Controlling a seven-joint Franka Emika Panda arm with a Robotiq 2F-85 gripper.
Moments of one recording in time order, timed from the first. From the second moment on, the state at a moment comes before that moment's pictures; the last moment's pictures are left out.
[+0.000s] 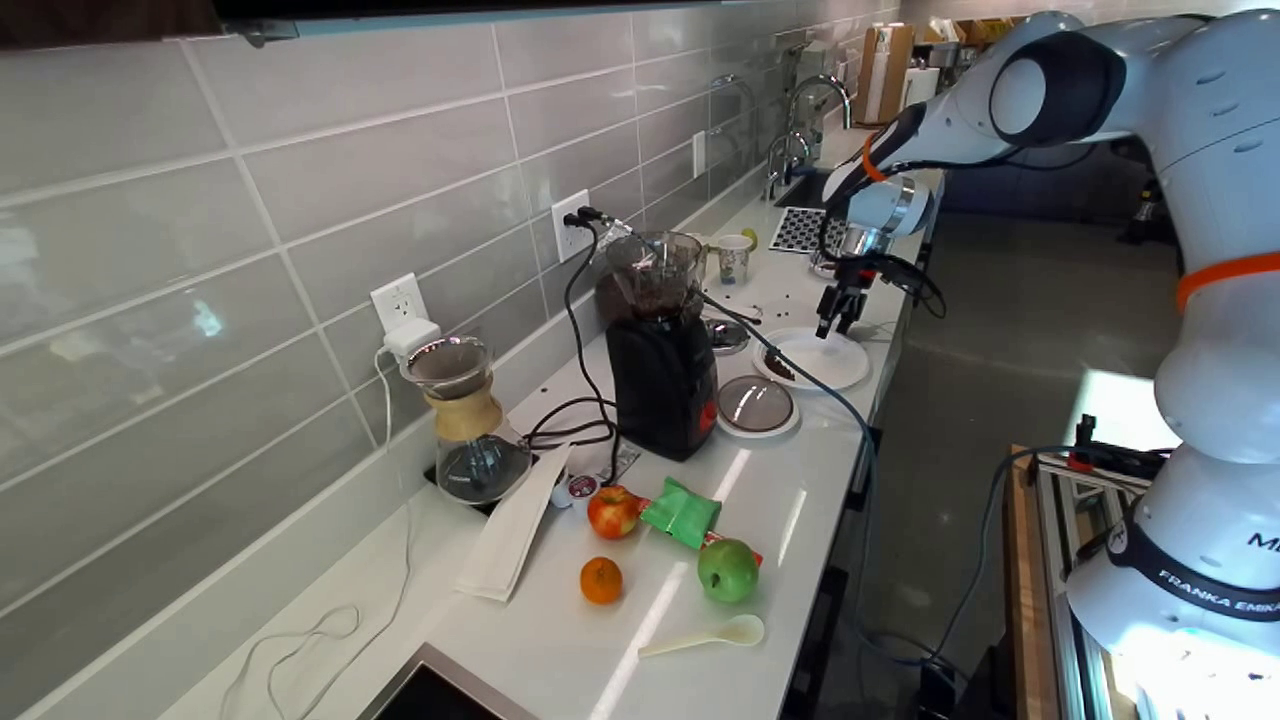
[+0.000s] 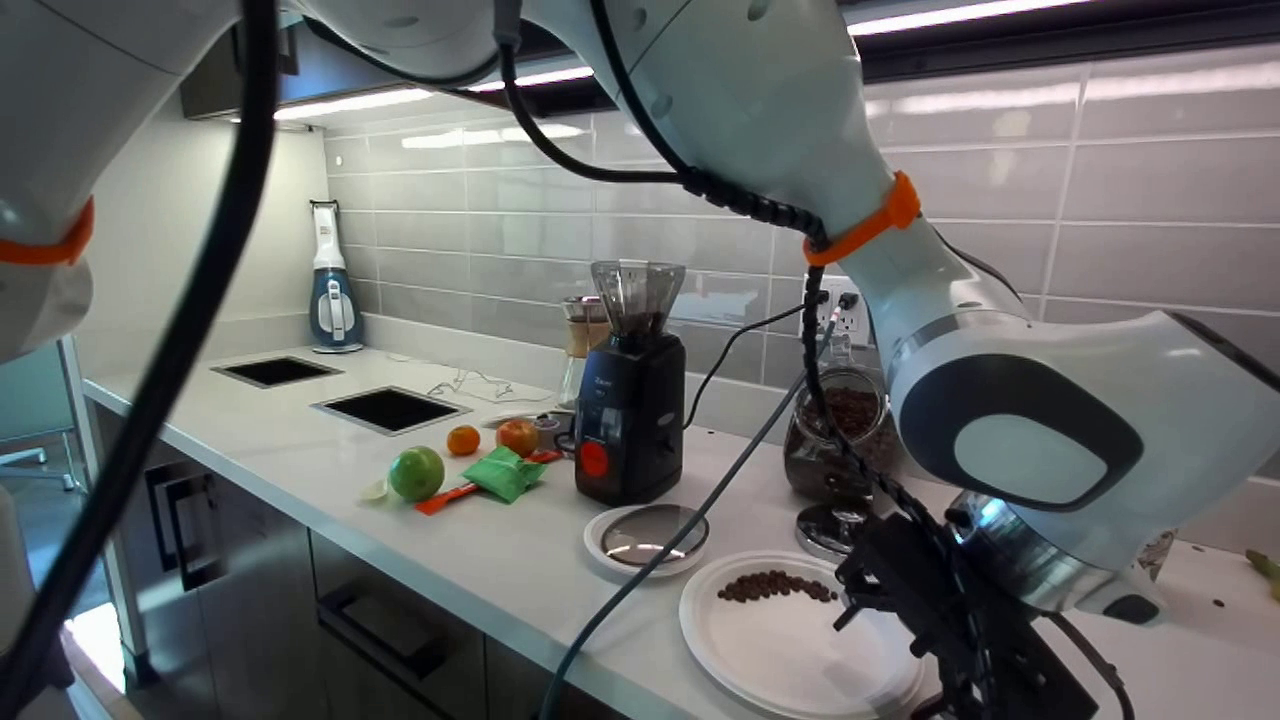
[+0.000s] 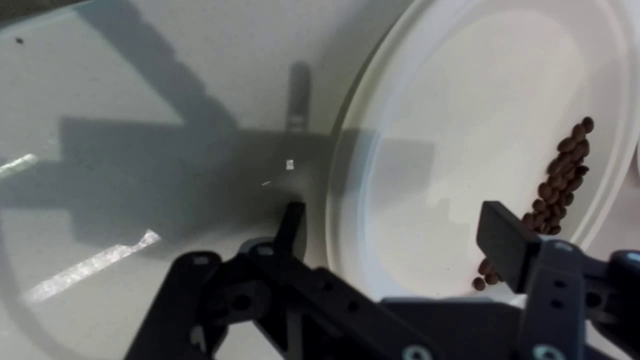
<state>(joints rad) -0.88 0.73 -0.06 -1.64 0.48 2.08 -0.88</state>
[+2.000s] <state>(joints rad) -0.89 0.76 -0.05 -1.60 0.48 2.05 -0.84</state>
